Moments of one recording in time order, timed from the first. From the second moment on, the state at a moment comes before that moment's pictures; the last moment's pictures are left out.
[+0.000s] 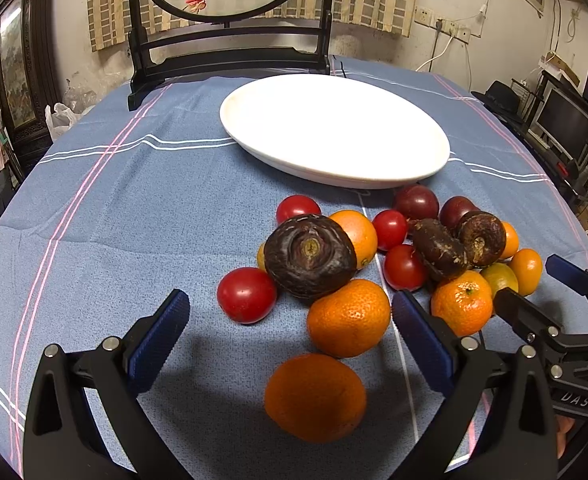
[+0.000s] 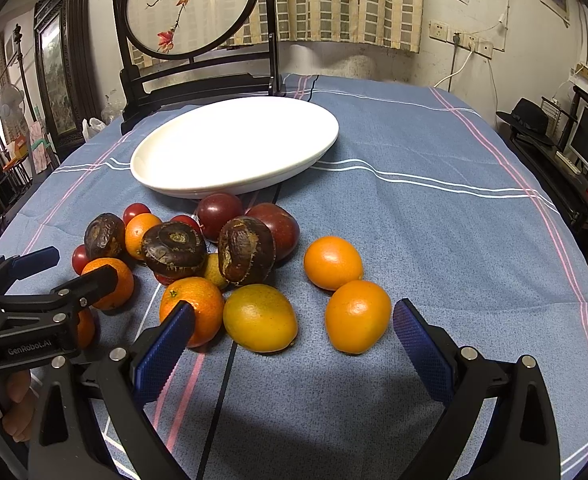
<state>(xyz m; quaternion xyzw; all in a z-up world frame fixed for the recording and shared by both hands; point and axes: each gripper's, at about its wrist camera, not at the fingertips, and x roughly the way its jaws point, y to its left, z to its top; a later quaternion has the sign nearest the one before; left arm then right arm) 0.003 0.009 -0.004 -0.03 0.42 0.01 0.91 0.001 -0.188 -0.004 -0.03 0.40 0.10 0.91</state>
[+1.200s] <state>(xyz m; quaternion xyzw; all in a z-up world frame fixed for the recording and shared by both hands) 0.002 0.005 -0.003 -0.02 0.42 0.02 0.91 0.004 -0.192 -0.006 -0.02 0.41 0.11 0.91</state>
